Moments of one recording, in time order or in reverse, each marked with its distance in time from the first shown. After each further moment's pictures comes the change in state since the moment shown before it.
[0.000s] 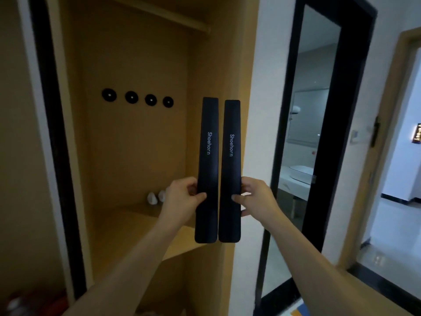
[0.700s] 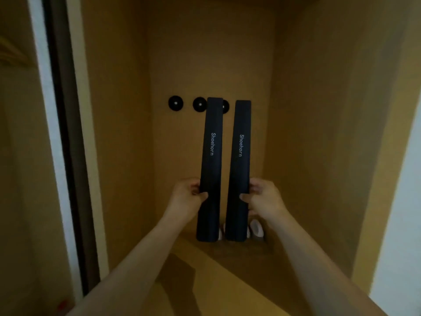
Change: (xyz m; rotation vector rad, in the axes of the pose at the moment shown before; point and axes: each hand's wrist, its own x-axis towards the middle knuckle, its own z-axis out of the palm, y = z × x) left_hand 0.200 -0.146 -0.123 0.114 0.317 -0.242; right_hand 0.291 0.026 0.195 0.239 -0.297 -0.108
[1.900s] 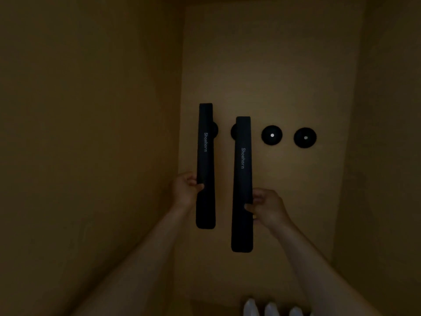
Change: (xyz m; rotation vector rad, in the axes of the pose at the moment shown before) left_hand 0.258 -0.056 -0.056 -0.056 0.544 -0.017; right_hand 0.272 0.033 0.079 0.174 -0.190 -0.046
